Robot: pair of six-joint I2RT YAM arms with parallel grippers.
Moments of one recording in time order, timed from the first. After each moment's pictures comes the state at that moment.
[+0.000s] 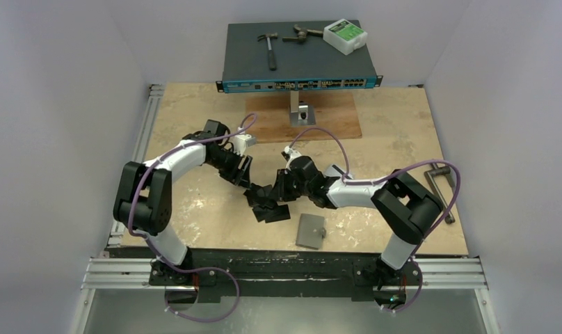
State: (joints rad) left arm -0.26 1.68 1.07 -0.63 0.61 0.26; right arm 0.82 1.72 0.79 0.27 -0.17 0.69
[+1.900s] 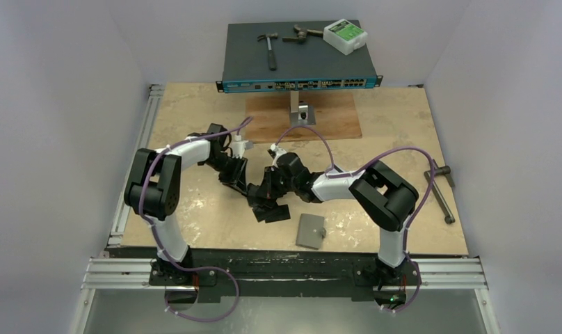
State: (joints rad) left arm -0.23 1.84 1.11 -0.70 0.62 0.09; right arm 0.84 1.90 0.95 0.31 -0.23 0.71
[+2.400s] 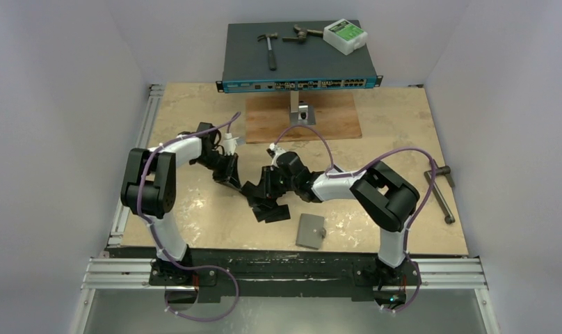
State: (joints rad) left arm -0.16 1.85 1.12 -0.73 0.68 0.09; right arm 0.84 1.90 0.96 0.32 -0.25 0.71
